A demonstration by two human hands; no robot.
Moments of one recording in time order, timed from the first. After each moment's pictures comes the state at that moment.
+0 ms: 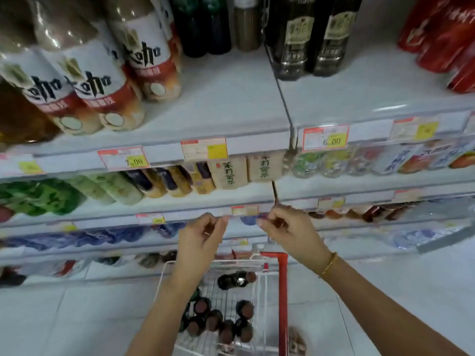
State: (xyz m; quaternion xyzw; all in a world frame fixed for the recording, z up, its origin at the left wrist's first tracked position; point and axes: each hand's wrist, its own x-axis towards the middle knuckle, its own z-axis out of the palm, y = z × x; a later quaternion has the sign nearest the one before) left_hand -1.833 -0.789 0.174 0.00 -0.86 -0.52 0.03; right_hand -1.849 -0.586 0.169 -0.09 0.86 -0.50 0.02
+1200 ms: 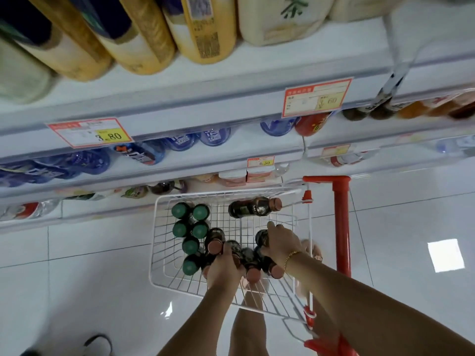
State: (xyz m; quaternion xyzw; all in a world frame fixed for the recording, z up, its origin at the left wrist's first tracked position) left_hand -1.734 -0.855 -0.183 0.15 -0.89 -0.16 -0.40; right_hand -1.778 -0.706 -0.179 0.07 0.88 -0.16 0.44
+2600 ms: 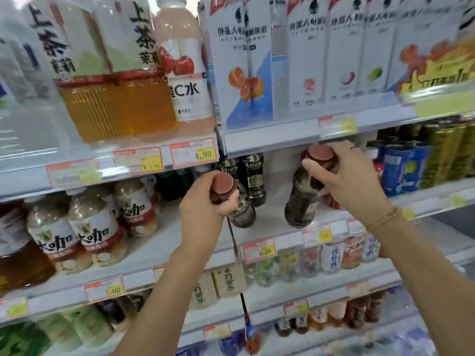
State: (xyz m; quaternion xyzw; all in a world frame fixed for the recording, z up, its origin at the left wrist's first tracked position) left_hand -1.914 -0.667 0.406 -0.17 -0.82 -0.44 0.31; right_hand -1.882 -0.431 0.437 -0.01 0.88 -0.30 -0.38
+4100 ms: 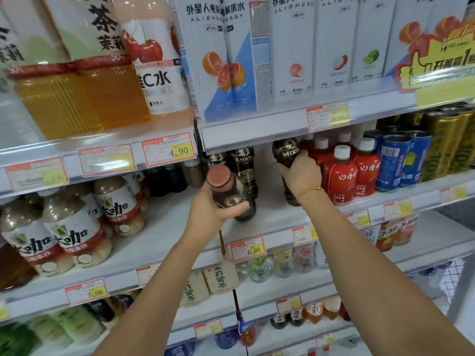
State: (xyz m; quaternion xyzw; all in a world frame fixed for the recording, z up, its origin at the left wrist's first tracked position) left_hand -1.969 -0.643 0.369 -0.22 -0.80 -0.54 0.13; right_hand -2.004 -0.430 0.388 0.19 0.89 -0.32 -0.27
